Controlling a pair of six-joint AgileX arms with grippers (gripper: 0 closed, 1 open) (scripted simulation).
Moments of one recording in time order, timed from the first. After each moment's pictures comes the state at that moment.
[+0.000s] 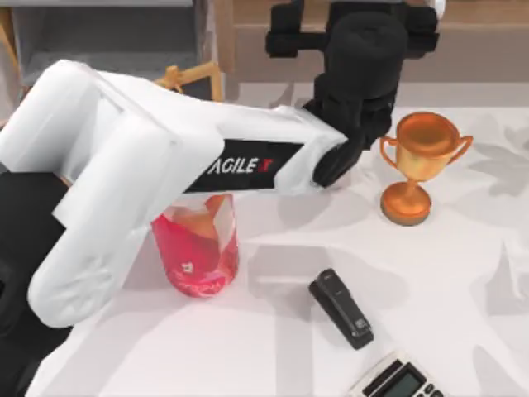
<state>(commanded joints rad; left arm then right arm) -0.81 2.33 1.64 0.72 -0.74 0.03 0.00 0.00 0.00 0.00 0.00 0.00</state>
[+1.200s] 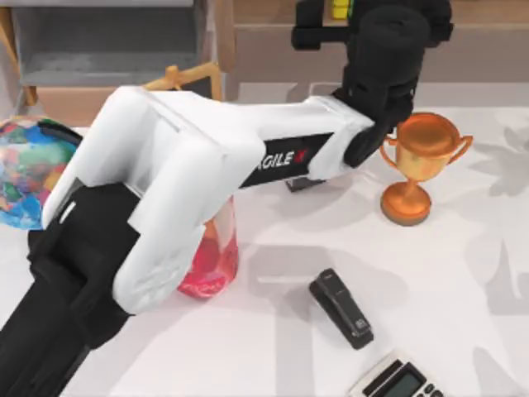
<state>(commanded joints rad) -0.79 2.57 1.98 0.61 -0.74 0.02 0.00 0.00 0.00 0.00 0.00 0.00</state>
